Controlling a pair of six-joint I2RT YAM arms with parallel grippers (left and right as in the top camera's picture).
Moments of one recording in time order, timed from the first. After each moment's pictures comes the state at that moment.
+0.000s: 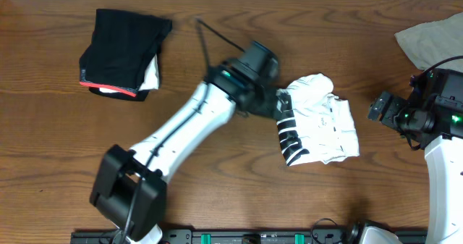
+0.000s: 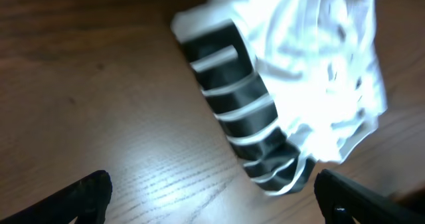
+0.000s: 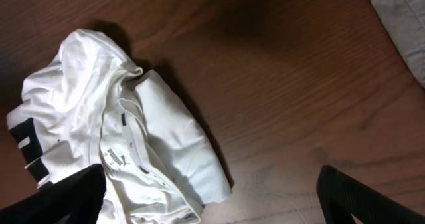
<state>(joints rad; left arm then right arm) -0.68 1.81 1.48 -0.82 0.20 -0.37 -0.31 1.26 1.04 -0.89 -0.11 0.19</state>
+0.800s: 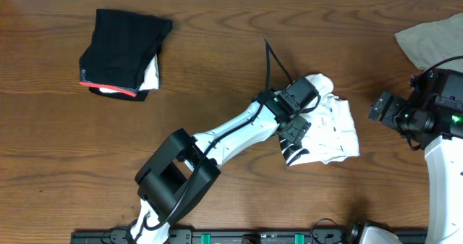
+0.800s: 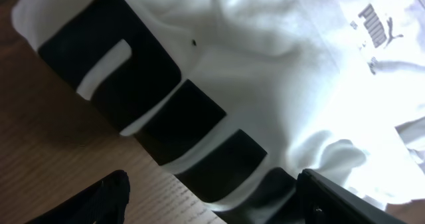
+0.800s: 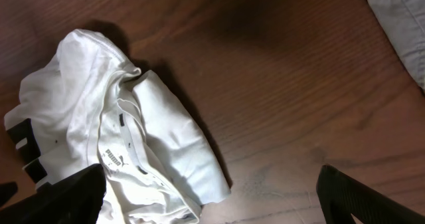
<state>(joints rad) -0.87 2.03 1.47 -0.65 0.03 -0.25 -0.31 1.26 1.04 -0.89 -0.10 0.19</state>
